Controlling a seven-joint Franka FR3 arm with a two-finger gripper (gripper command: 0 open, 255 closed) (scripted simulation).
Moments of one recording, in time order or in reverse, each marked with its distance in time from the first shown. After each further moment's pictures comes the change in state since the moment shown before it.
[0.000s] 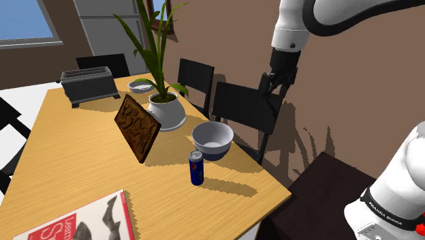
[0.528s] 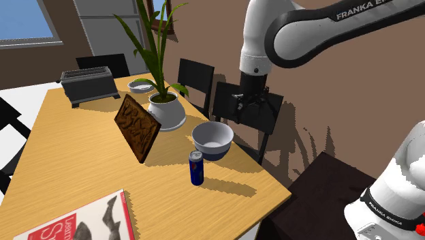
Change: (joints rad) arm 0.022 0.238 0.132 0.068 -0.006 0.164 0.168
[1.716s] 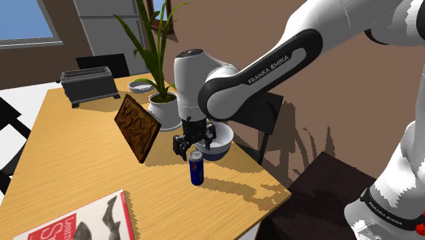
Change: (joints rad) arm 0.131 0.616 0.119 0.388 -0.274 0.153 0.416
